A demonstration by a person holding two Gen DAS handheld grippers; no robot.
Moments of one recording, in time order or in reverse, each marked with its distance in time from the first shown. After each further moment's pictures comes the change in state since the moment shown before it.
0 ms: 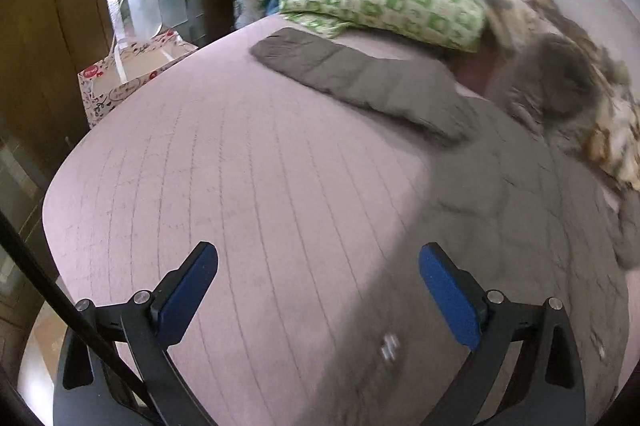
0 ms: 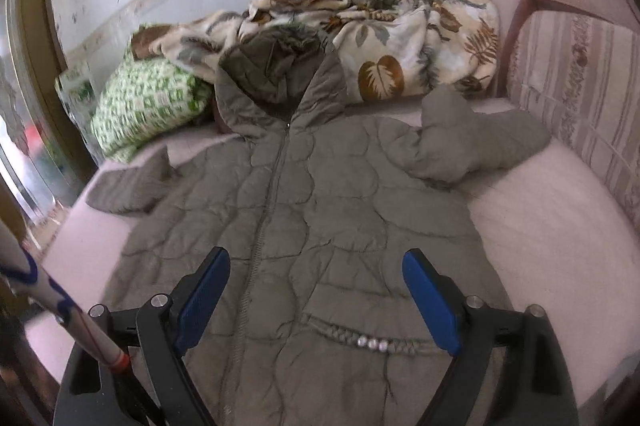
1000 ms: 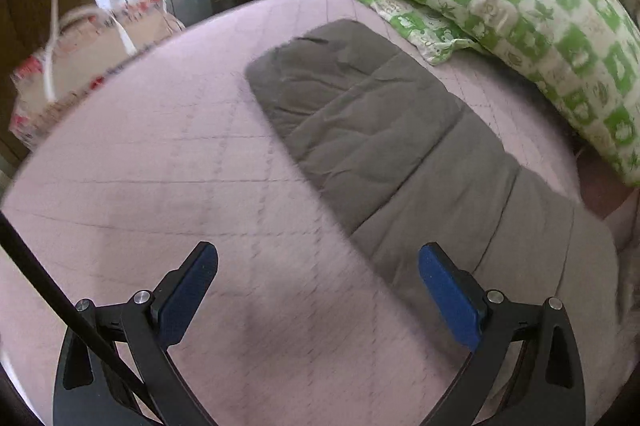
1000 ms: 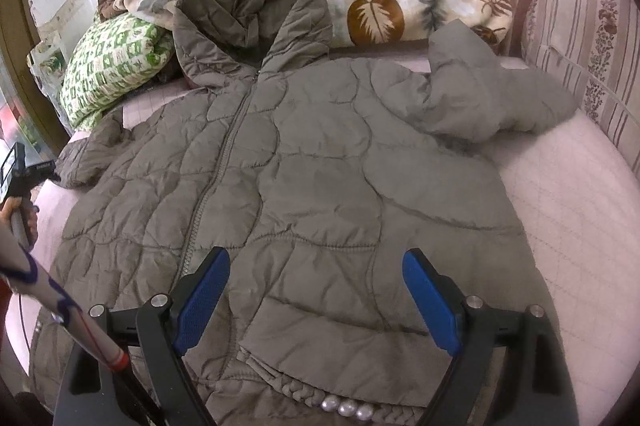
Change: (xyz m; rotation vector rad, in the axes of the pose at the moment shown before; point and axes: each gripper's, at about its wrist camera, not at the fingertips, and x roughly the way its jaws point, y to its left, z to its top) left arm 0.240 0.035 0.206 -0.272 0.132 0.074; right arm 0.094 -0.035 -0.010 0.019 0.140 -0.018
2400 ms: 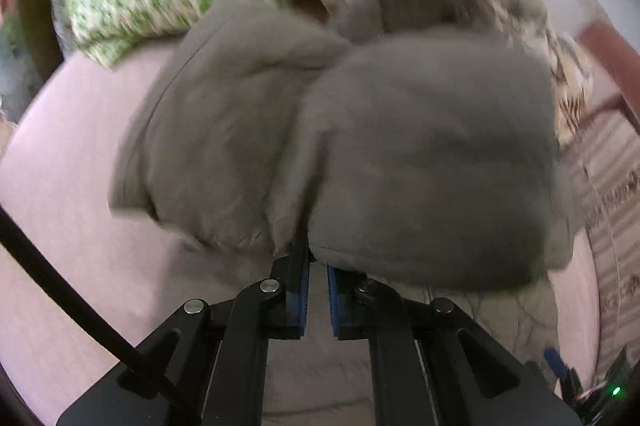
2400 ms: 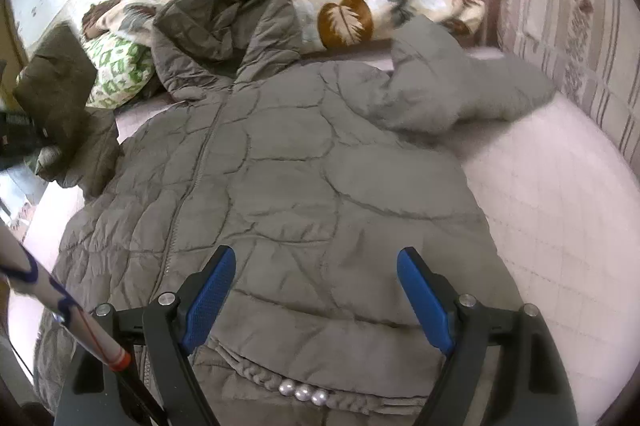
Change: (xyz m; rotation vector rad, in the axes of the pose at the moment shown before) left arm -0.185 -0.225 -0.212 0.573 0.066 -0.378; right arm -0.016 -0.035 -0.004 0.098 -0.011 -0.011
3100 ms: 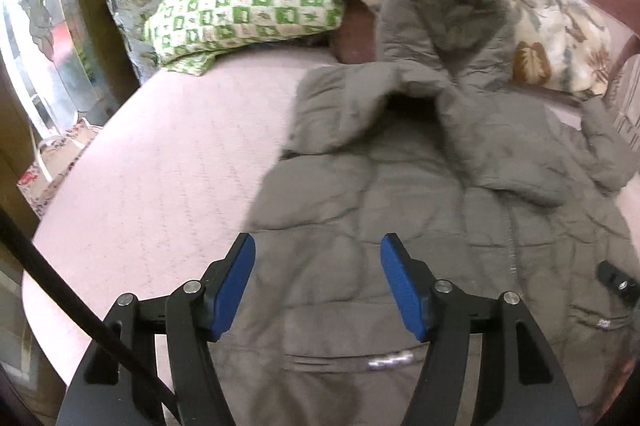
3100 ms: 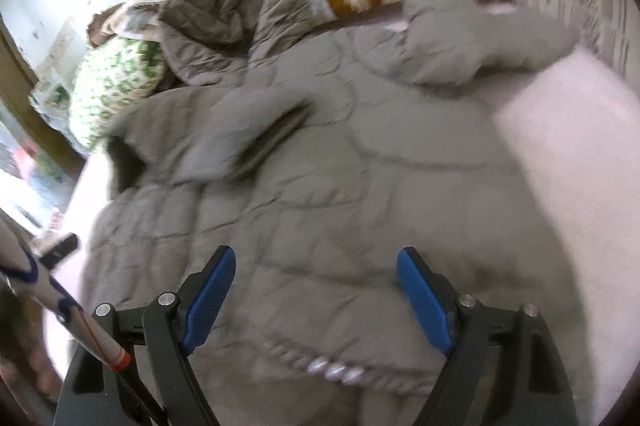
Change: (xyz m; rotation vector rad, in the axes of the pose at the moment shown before) left arm -0.057 0.024 -0.118 0.078 -0.177 0.286; right arm 0.009 0.004 -0.015 0.092 0.092 0.175
